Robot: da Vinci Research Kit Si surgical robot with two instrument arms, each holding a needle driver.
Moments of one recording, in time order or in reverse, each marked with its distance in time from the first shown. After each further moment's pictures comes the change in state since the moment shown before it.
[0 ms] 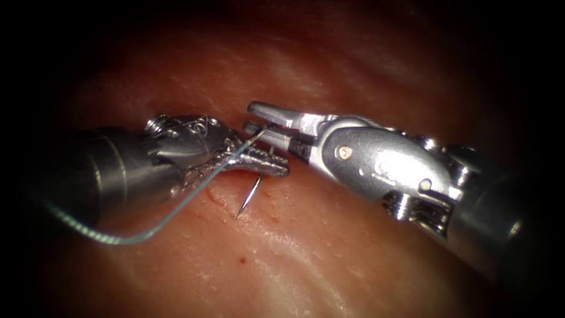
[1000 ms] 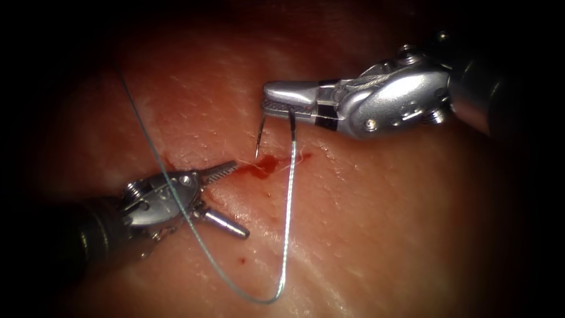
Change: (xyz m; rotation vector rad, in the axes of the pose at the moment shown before) right arm -0.005 0.002 0.002 -0.018 0.518 -0.482; left arm -0.009 -0.003 -0.001 0.173 -0.030 0.181
